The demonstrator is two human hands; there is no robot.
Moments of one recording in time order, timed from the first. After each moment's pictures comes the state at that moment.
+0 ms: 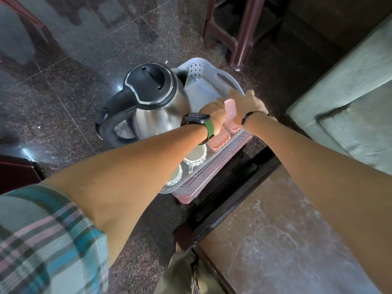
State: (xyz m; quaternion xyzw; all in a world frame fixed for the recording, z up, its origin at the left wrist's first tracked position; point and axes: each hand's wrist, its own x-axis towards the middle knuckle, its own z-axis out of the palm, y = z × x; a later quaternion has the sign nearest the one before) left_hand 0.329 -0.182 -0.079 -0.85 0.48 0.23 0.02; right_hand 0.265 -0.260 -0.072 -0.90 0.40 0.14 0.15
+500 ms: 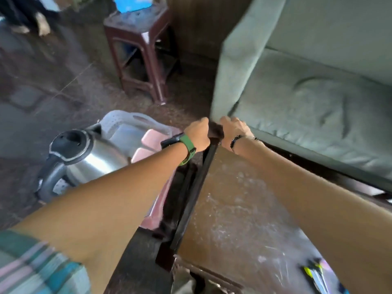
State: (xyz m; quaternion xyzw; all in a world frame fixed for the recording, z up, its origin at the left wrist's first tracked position) left_hand 0.177 -0.207 0.024 -0.74 0.61 0.29 -0.06; right_hand 0.070 -0.245 0.024 -0.78 0.59 0.07 0.19
